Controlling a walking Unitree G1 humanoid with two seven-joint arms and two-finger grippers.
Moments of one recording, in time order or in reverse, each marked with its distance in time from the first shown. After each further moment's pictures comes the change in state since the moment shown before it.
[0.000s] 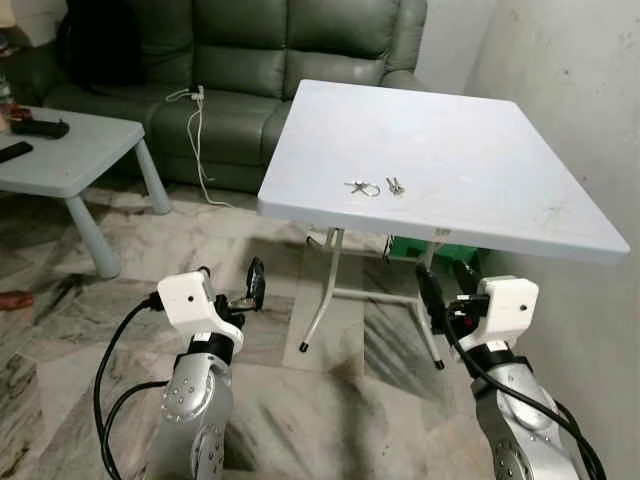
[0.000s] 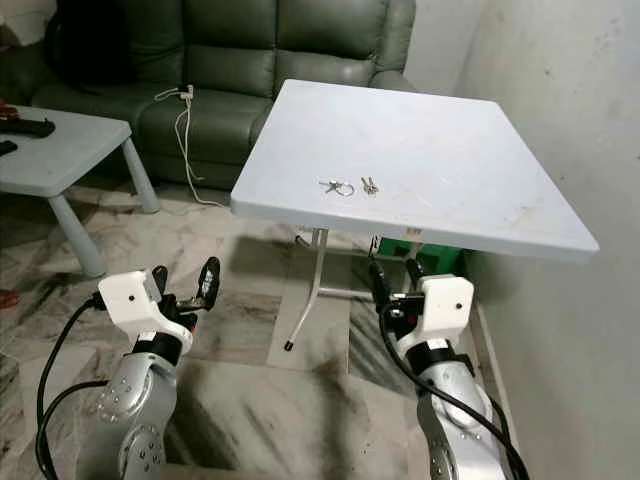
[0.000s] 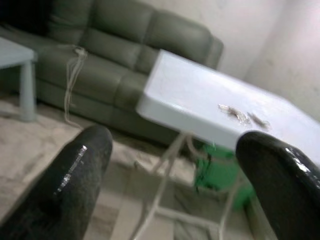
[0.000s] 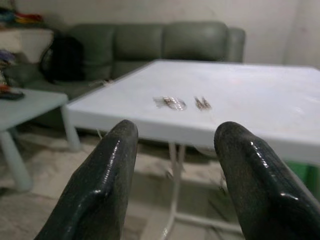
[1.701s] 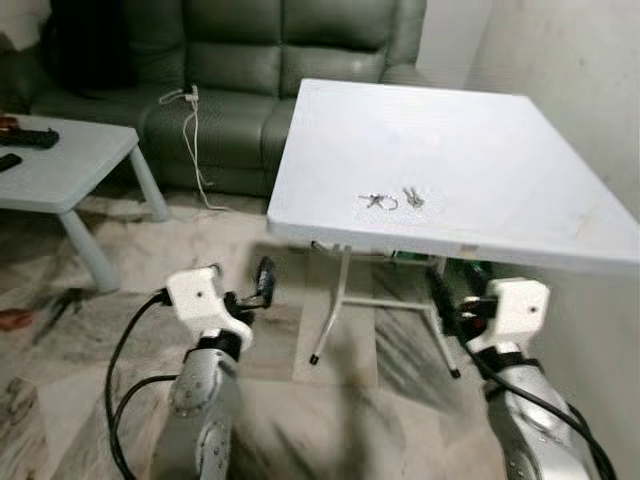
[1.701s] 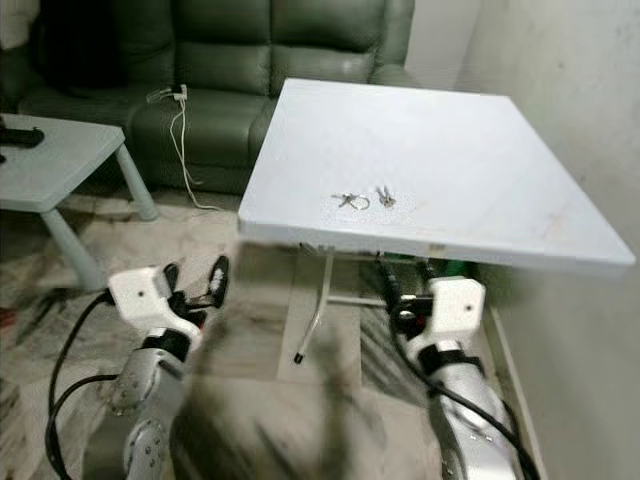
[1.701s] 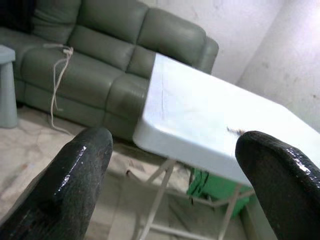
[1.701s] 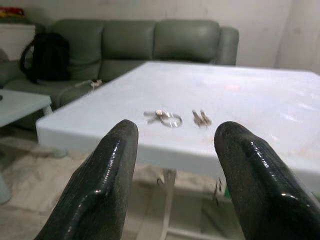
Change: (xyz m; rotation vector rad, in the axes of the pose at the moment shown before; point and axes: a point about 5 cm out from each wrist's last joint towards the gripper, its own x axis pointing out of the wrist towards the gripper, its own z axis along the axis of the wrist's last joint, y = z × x) left arm 0.002 -0.003 0.000 -0.028 0.008 -0.016; right arm 0.000 -0.004 0.000 -0.005 -0.001 -0.012
